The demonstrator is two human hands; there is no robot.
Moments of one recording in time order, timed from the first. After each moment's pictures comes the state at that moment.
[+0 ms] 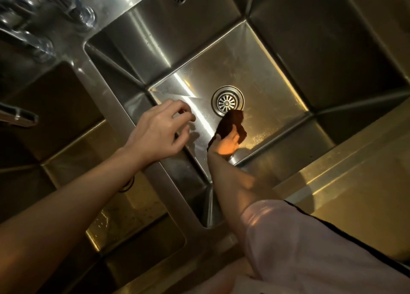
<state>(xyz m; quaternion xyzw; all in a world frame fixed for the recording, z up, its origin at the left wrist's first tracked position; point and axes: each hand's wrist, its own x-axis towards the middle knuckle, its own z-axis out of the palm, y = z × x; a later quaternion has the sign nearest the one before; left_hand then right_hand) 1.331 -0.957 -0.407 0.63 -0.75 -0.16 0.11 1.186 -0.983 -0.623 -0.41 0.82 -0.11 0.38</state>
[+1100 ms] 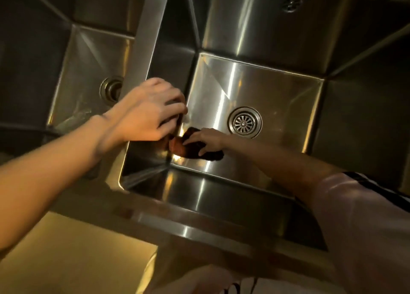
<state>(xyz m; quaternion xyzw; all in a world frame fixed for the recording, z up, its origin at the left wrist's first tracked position) 1.260 -0.918 -0.400 0.81 -0.57 -0.11 0.04 1.188 -1.081 -0.638 -0.84 -0.27 0.39 0.24</state>
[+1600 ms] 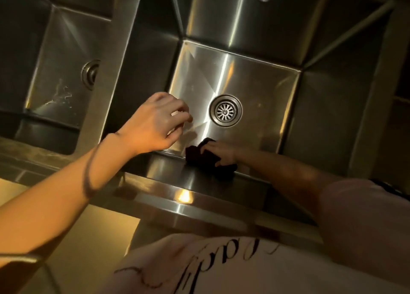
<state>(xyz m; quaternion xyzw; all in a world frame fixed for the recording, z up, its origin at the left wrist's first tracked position) 1.182 -0.950 -0.416 0.85 -0.51 -0.12 0.10 1.080 -1.155 -0.622 -0.84 -0.23 0.44 0.24</state>
